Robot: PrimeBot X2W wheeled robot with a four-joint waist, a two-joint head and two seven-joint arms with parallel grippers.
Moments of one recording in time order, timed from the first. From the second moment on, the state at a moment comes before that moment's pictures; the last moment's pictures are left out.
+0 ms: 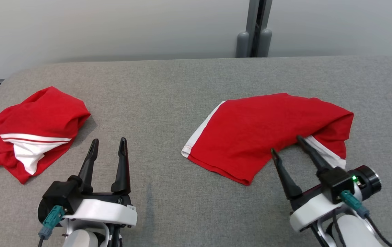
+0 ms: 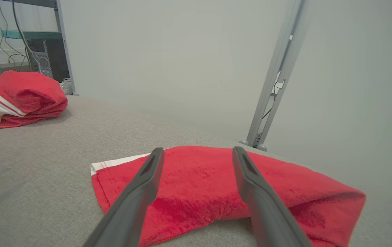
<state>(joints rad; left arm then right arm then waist) -0.10 0.05 -0.15 0.14 -0.34 0.04 -0.26 -0.23 -0.13 0.27 0.29 0.03 0.13 -0.26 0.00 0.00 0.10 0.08</state>
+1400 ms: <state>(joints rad) -0.11 0.05 -0.20 0.15 -0.36 0.03 -0.26 -0.50 -0.10 0.61 0.92 0.20 0.13 -0.25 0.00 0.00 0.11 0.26</state>
